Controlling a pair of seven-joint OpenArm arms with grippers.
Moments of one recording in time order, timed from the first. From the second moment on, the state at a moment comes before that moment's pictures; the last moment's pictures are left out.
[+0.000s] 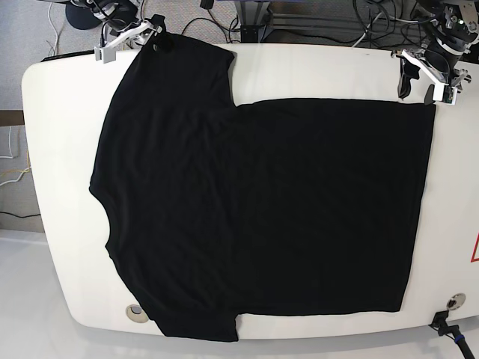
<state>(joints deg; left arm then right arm) 37.9 -17.5 -33.9 105.3 -24.0 -34.5 28.1 -41.8 3.4 28.1 100.7 53.9 23.0 -53.0</state>
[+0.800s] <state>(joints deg) 37.9 -17.6 -33.9 105.3 -23.8 -34.5 28.1 -40.3 5.0 35.7 107.0 53.6 22.8 -53.4</state>
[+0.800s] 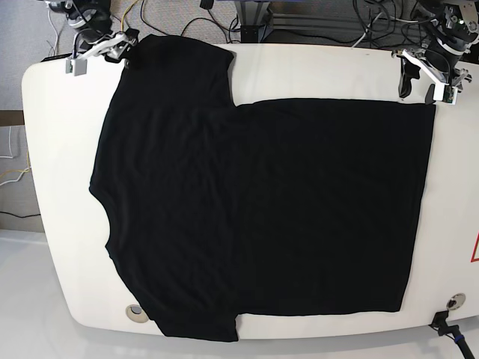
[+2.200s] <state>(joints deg) 33.0 -16.6 -39.8 104.8 -27.5 -35.3 33.7 -37.2 3.5 30.6 100.0 53.6 22.9 -53.9</state>
